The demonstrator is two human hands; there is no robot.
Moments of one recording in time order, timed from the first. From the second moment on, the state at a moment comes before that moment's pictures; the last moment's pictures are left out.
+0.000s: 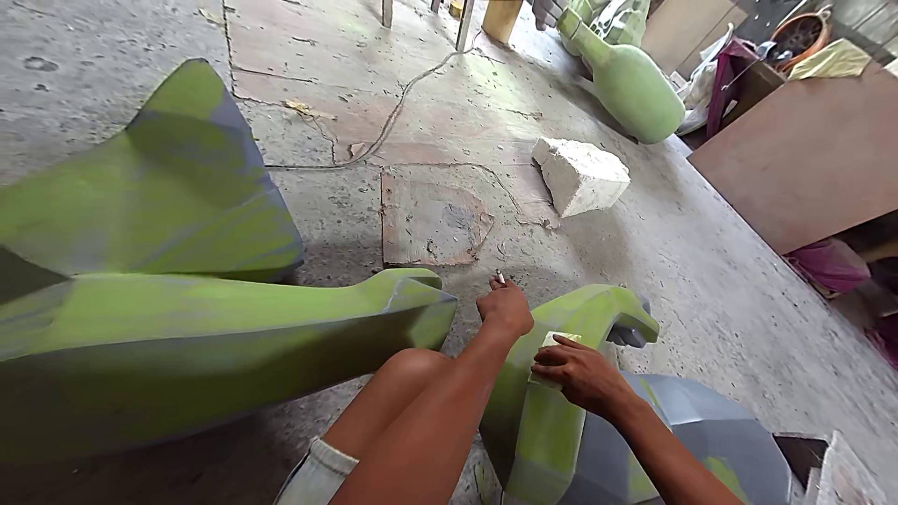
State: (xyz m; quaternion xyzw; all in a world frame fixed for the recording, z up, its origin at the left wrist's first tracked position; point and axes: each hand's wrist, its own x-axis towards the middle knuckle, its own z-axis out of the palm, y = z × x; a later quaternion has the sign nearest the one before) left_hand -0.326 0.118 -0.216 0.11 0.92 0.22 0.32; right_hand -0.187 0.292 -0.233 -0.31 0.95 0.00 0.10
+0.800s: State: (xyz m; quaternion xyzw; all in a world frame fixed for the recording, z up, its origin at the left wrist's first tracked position) left_hand -0.327 0.115 -0.220 0.12 0.90 0.24 0.35; right_hand -0.199 0.294 -0.232 -0.33 0.93 0.01 0.13
